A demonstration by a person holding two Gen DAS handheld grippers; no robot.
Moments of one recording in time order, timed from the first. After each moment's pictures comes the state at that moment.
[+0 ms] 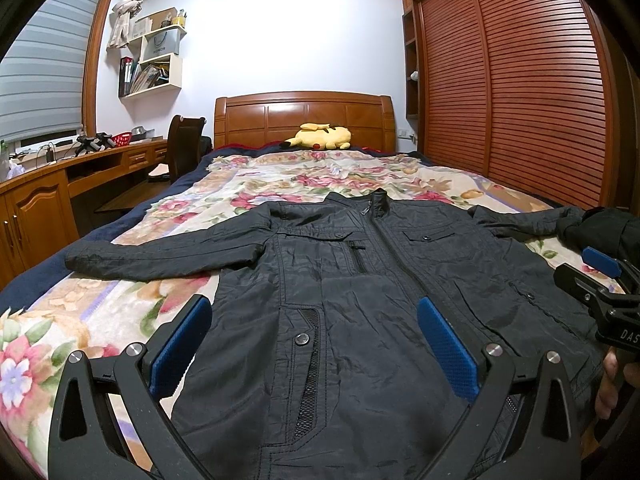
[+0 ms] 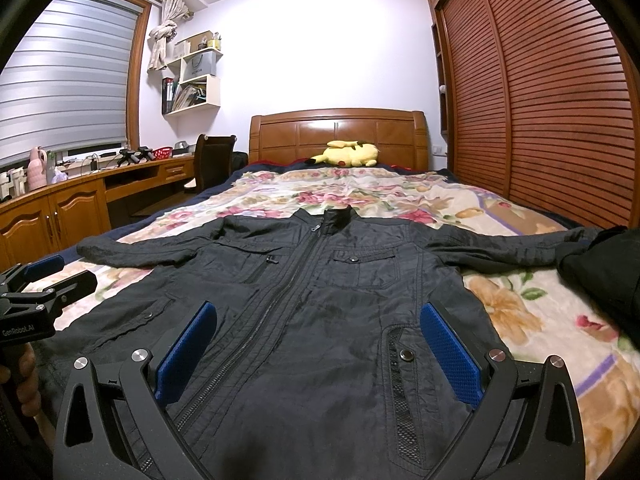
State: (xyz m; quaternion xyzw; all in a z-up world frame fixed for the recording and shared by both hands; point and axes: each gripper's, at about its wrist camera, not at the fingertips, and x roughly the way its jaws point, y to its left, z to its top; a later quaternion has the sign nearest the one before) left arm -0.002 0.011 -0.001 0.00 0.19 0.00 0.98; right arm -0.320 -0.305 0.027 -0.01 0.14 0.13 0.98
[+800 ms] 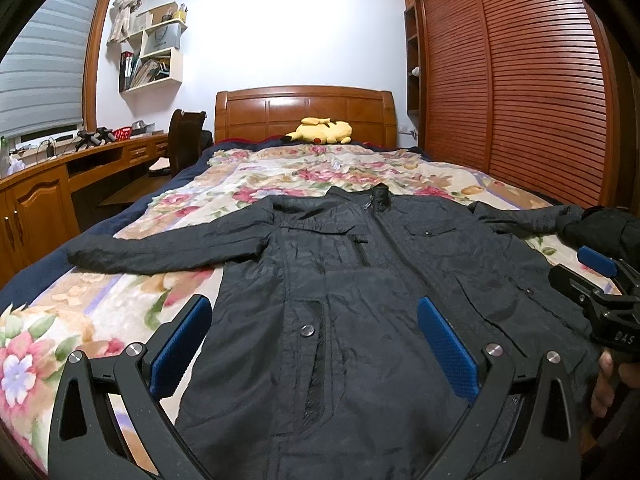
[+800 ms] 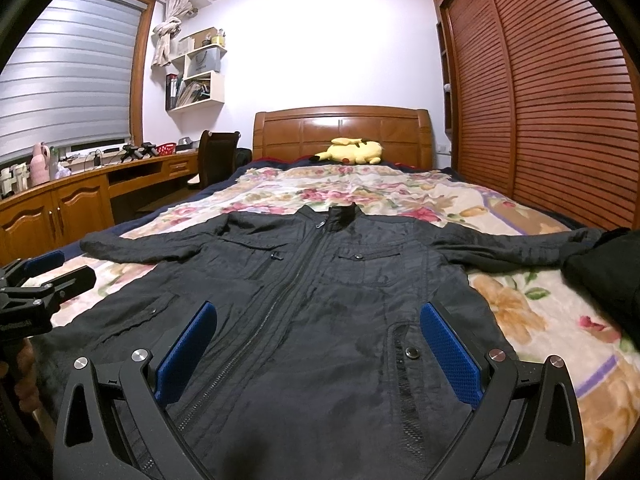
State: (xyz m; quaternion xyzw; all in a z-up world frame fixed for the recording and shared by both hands) left arm -0.008 0.022 0.001 -0.01 0.20 0.00 0.98; right arm -0.321 -0.300 0.026 -0.01 0.14 0.13 0.98
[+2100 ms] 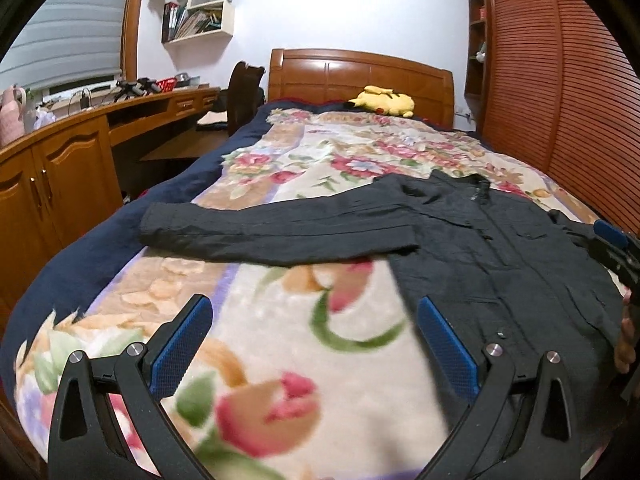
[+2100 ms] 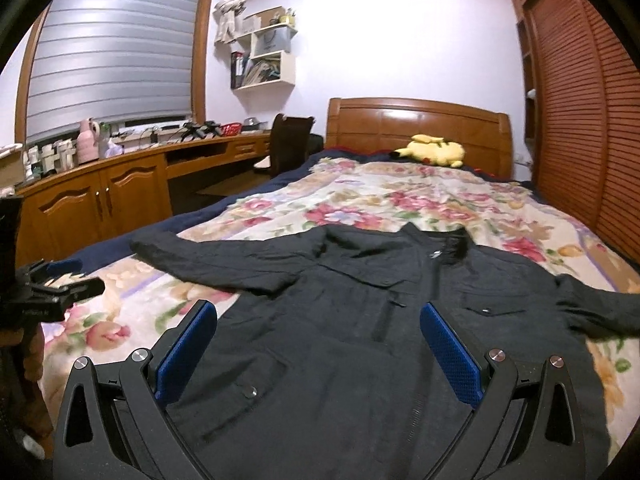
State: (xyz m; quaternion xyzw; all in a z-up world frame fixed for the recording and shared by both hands) left arm 0.036 0.228 0.001 -0.05 0.27 0.05 0.96; right arm -0.221 -0.216 0.047 -0.05 0.16 0.25 0.95
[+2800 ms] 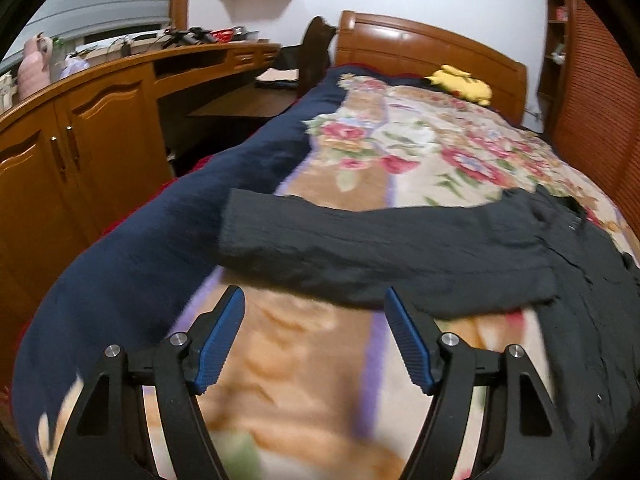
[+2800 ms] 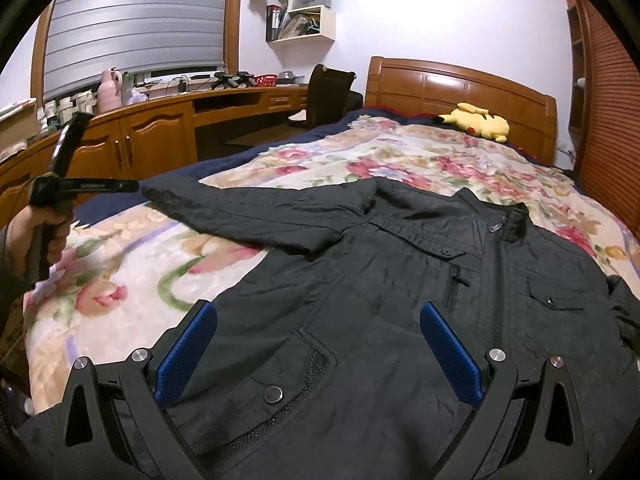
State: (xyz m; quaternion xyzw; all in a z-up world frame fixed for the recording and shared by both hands) left arm 0.132 0.380 -0.022 -0.09 0.34 0.15 0.93; right arm -0.175 -0.210 0.016 -0.10 0.23 0.29 0.92
